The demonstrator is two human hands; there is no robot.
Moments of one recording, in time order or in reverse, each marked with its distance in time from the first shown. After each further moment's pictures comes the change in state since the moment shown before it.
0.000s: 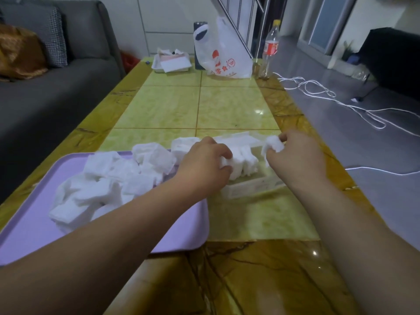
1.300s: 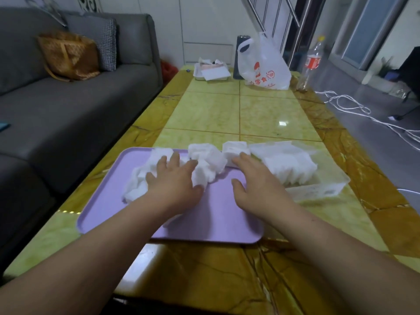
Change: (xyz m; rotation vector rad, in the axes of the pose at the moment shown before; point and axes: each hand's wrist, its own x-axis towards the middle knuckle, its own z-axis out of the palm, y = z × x) left_hand -0.085 -0.107 -0.084 0.396 -0.153 -0.422; right_hand -0.086 -0.106 0.076 0.004 -0.426 -0.489
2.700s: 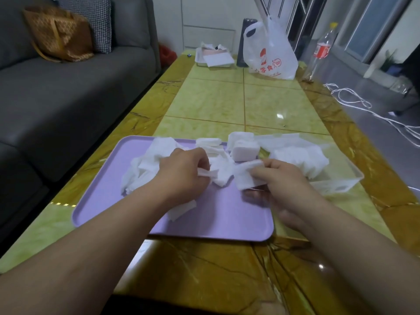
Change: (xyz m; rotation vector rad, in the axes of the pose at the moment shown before) left_hand 0.008 -0.008 -0.002 -0.321 0.118 0.204; right_hand -0.009 -0.014 -0.009 1.110 0.067 0.620
